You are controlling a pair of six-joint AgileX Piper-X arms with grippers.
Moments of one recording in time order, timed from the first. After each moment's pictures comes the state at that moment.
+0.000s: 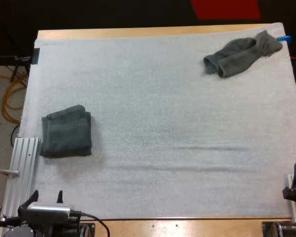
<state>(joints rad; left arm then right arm) -0.04 -0.01 -0.76 1.37 -0.13 -1.63 -0.04 -0.01 -0.64 1.03 0.05 -1.76</state>
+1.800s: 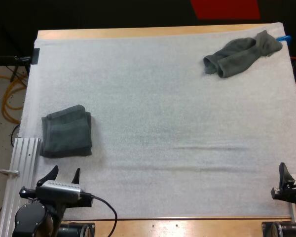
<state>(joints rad) -0.04 -0.01 -0.53 1.05 0.03 -1.65 -0.04 -0.01 -0.53 1.05 -0.04 -1.83</state>
